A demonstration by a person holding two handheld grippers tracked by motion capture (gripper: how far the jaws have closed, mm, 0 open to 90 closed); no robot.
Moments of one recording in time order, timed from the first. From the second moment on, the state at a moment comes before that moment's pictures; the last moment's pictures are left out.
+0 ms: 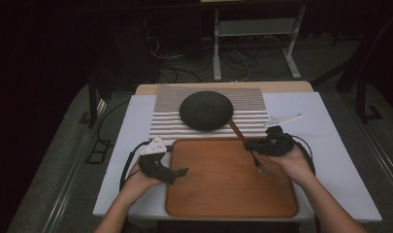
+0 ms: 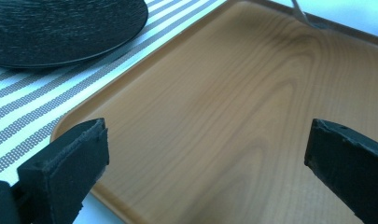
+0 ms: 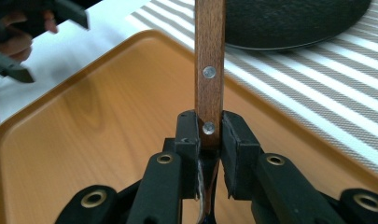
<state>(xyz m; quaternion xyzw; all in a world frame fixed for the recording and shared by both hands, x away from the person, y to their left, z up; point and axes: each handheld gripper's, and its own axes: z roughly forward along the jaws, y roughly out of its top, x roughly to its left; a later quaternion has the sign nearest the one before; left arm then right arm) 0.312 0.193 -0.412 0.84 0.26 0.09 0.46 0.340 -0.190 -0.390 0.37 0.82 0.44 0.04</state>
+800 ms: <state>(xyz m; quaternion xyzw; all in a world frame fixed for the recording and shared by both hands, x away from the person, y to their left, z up) 0.354 0.107 -0.380 0.82 0.24 0.06 0.51 0.326 -0.174 -0.392 0.33 0.82 0.46 0.03</state>
